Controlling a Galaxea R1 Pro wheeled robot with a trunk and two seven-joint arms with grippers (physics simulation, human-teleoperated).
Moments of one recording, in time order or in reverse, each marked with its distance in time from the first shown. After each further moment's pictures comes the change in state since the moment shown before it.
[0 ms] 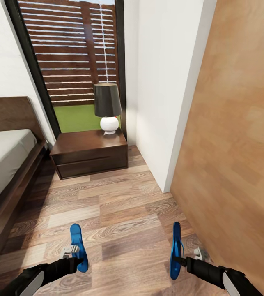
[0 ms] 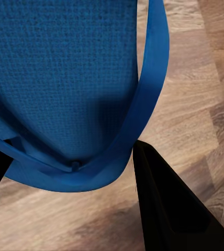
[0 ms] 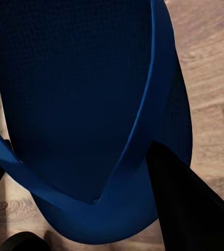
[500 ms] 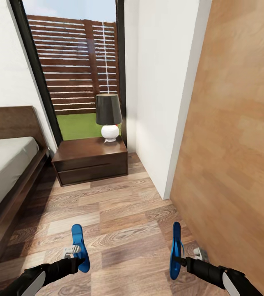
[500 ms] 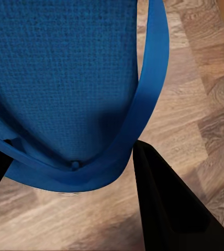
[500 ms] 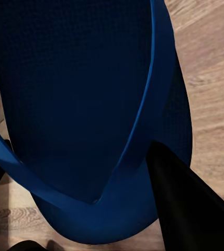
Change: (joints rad) left arm 0.000 -0.010 0.000 0.001 0.000 0.000 0.000; right arm 0.000 0.000 0.000 0.000 0.000 0.000 0.002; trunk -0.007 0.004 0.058
